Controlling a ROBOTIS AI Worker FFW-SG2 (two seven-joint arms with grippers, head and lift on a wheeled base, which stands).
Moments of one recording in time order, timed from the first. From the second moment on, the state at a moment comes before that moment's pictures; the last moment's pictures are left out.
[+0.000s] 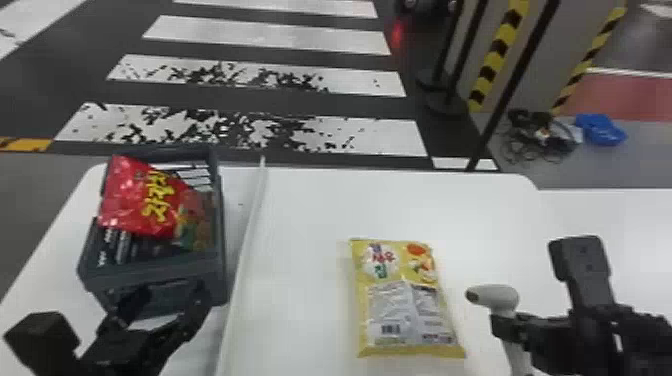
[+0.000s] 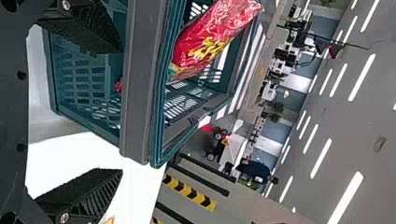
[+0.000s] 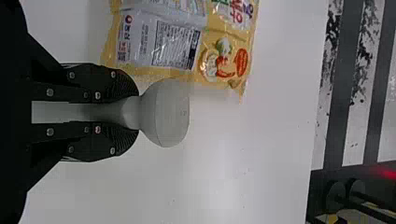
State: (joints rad) left arm 0.51 0.02 0.08 -1.92 0.34 0.17 -0.26; right arm 0.30 -0.19 -0.14 -2.45 0.17 1.57 0.35
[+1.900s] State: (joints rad) left arm 0.51 0.02 0.09 -1.91 0.33 0.18 -0.26; right arm 0.01 -0.31 -0.31 -1.69 0.08 1.04 0.31
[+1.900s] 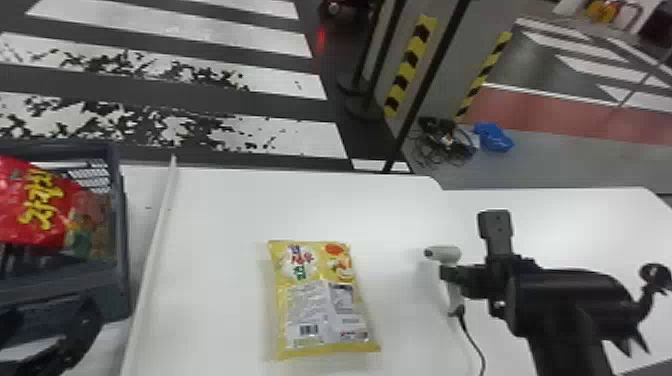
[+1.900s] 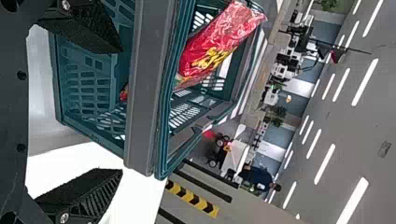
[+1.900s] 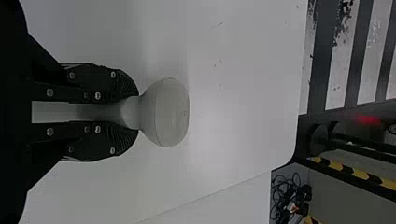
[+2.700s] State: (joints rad) left arm 0.51 0.02 0.09 -1.91 0.33 0.18 -0.26; right arm 0.03 -0.31 -0.35 -1.73 0.06 1.07 0.29
